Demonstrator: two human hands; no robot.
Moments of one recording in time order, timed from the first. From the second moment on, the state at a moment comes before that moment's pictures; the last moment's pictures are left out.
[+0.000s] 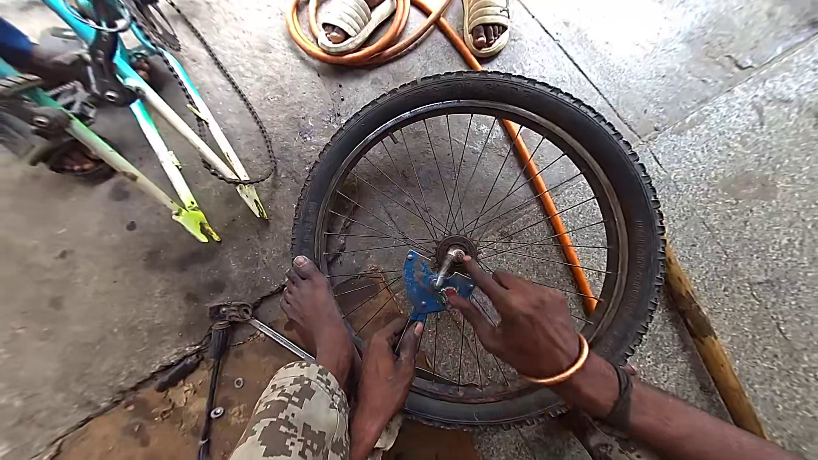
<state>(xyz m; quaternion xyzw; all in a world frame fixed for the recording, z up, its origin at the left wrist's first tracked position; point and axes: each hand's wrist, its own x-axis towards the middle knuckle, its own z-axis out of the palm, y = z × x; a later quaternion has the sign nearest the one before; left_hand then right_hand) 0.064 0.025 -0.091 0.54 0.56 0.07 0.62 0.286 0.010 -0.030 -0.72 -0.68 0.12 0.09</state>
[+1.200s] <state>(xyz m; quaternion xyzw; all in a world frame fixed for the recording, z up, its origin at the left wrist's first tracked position) 0.067 -0.013 -0.096 0.61 0.50 0.35 0.50 0.263 -0.040 0.009 -0.57 -0.74 0.34 0.14</state>
